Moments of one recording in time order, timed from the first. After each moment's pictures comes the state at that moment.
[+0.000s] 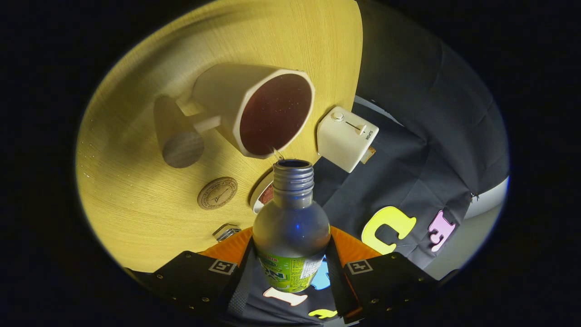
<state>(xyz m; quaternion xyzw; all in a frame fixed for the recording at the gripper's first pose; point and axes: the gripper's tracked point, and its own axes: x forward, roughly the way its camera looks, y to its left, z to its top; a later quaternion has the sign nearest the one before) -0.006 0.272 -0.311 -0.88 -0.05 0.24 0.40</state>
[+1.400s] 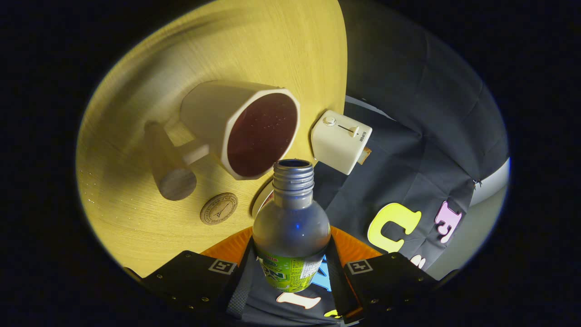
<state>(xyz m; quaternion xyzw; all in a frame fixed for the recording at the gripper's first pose) -0.013 0.281 -0.321 -0.85 -0.05 0.26 0.46</state>
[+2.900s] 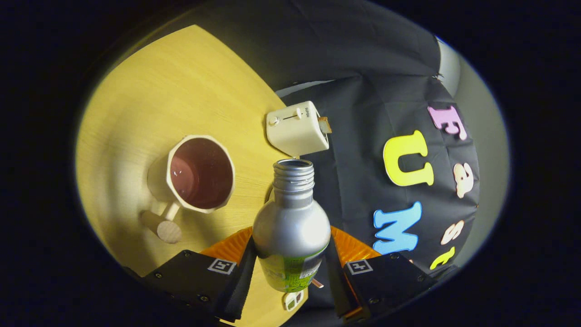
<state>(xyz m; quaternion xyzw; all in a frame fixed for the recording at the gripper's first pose) -0.017 0.272 -0.315 -0.60 0.04 0.29 0.74</state>
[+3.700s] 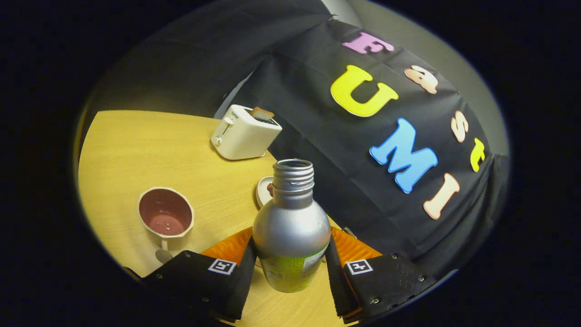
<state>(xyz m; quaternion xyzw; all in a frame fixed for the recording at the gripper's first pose) -0.001 0.232 -0.291 -0.34 0.15 0.24 0.90</state>
